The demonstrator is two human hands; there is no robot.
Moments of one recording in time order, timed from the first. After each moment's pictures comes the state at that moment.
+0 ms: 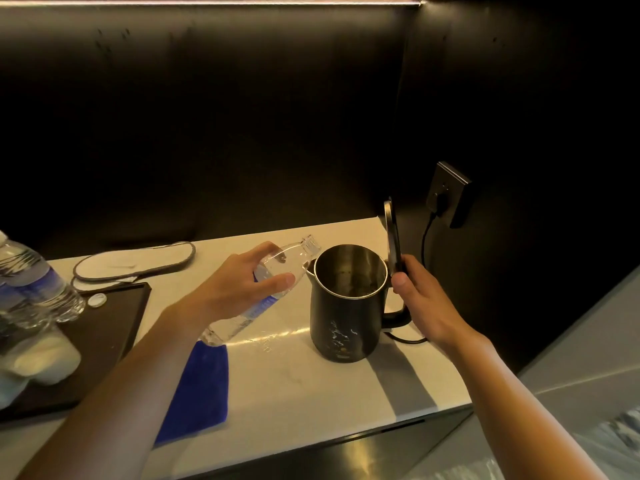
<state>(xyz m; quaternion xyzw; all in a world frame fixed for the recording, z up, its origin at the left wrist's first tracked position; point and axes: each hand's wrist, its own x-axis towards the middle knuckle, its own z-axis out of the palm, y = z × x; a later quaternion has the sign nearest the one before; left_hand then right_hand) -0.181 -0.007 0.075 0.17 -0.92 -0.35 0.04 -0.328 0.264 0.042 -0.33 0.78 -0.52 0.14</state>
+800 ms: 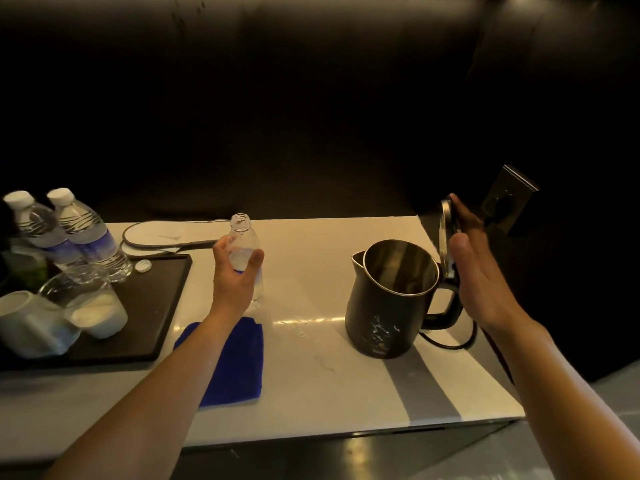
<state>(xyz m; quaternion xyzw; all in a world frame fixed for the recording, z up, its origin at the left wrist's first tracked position) -0.148 -0.070 -0.022 0.34 -0.71 -0.51 0.35 -0.327 0.239 0.073 -0.36 0.77 -0.52 0.06</state>
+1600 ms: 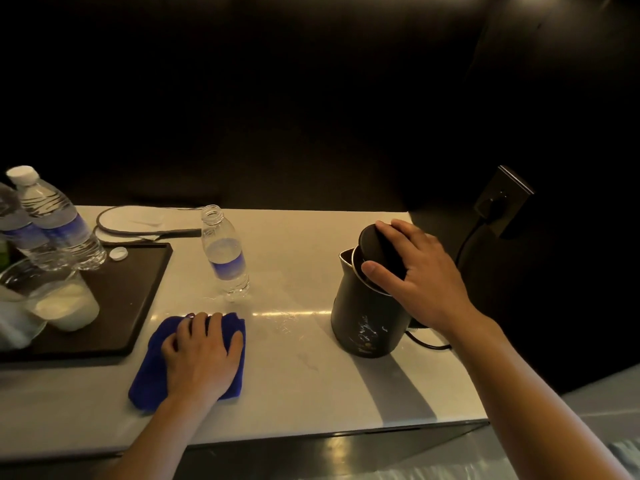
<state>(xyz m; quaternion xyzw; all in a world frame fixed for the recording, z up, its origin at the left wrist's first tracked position) -0.072 -0.021 -0.101 0.44 -0.89 -0.03 0.08 -0.321 0.199 0.065 -0.41 0.89 -0.20 -0.03</state>
